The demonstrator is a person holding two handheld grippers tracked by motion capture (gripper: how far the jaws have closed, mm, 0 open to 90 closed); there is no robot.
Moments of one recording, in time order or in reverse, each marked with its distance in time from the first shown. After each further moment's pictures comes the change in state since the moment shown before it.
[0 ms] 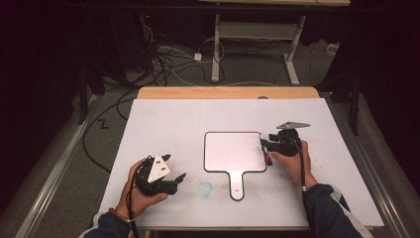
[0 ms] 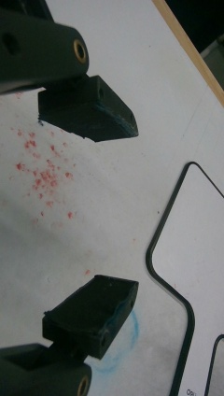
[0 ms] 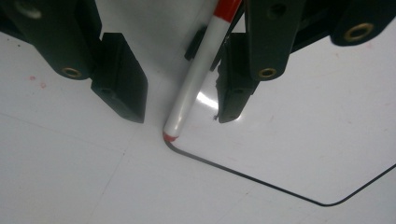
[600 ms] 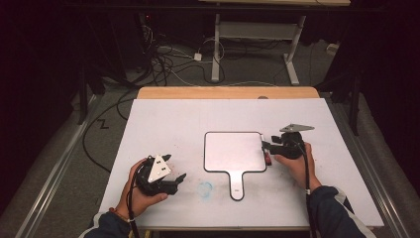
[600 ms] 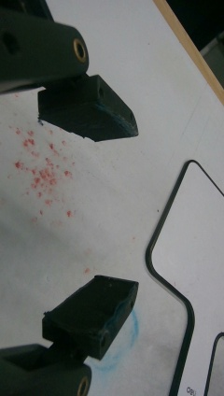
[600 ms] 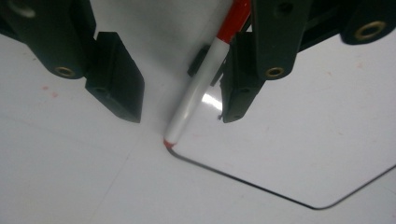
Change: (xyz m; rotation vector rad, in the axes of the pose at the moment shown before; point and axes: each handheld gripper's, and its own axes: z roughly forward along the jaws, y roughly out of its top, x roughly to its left) left arm 0.000 0.001 0.001 -0.005 -0.005 0.003; right arm -0.002 -0.005 -0.012 -0.025 0.009 -0.025
